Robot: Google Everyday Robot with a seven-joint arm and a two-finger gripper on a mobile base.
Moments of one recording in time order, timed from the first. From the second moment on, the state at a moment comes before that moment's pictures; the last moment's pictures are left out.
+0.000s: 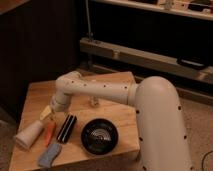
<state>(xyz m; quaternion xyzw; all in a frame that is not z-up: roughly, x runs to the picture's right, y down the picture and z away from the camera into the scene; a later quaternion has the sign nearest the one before) -0.280 0.141 0.781 -0.01 -0.47 -0.72 0.51</state>
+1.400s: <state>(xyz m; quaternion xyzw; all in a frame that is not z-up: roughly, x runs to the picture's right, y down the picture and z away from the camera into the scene) -0.306 0.164 0.801 -0.09 -0.39 -0.78 0.48</state>
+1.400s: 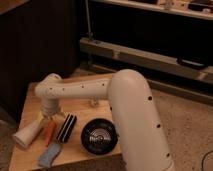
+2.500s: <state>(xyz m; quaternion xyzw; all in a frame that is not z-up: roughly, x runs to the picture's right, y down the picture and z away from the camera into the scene) -0.315 0.178 0.810 -0.11 -0.40 -0.78 0.47</state>
